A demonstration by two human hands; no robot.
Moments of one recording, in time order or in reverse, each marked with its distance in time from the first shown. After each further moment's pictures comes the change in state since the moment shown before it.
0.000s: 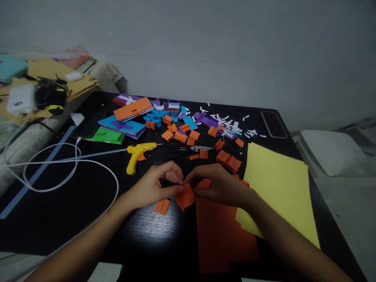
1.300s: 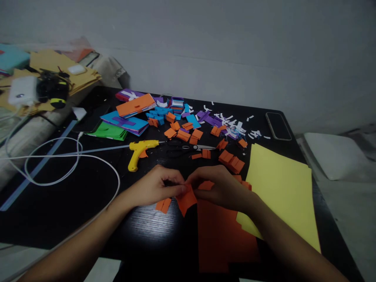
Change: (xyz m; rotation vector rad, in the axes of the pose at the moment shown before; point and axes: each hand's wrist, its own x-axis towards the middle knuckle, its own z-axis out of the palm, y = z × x) left_hand 0.000 0.007 -0.005 0.177 -0.128 -0.056; right_hand -0.002 -0.003 0.004 0.003 0.029 0.007
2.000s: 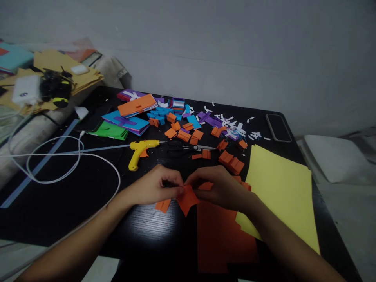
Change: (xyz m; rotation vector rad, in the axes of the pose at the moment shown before) left_hand 0.001 -0.003 -0.002 -0.018 -0.049 -0.005; right_hand 0.000 0.001 0.001 0.002 -0.018 0.009
